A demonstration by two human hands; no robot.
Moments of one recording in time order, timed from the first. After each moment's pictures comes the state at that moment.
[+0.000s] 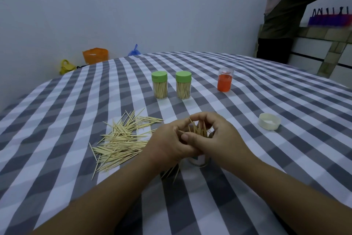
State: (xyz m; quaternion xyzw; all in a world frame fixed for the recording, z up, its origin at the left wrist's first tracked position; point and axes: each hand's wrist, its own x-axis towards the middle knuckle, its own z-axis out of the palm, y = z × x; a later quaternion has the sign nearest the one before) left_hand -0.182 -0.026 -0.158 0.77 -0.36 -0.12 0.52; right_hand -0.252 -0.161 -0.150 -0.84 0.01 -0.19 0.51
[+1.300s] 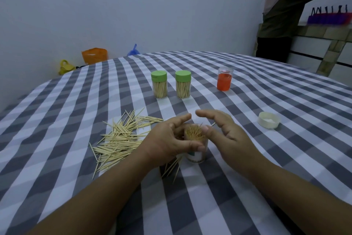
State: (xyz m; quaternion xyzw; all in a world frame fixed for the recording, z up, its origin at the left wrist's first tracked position) left_hand -0.171 -0.022 -0.161 0.73 -0.32 -0.21 0.57; right_hand -0.257 -0.180 -0.160 -0.85 -0.05 -0.20 0.48
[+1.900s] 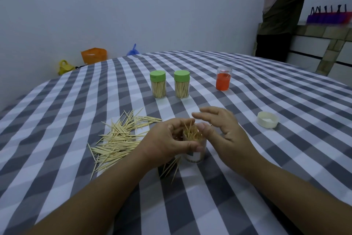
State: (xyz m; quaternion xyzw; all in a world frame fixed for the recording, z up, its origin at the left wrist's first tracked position) left_hand -0.171 -0.021 -0.162 0.73 -0.35 -0.19 0.56; right_hand -0.253 -0.182 -0.161 -0.88 -0.05 -0.26 0.40
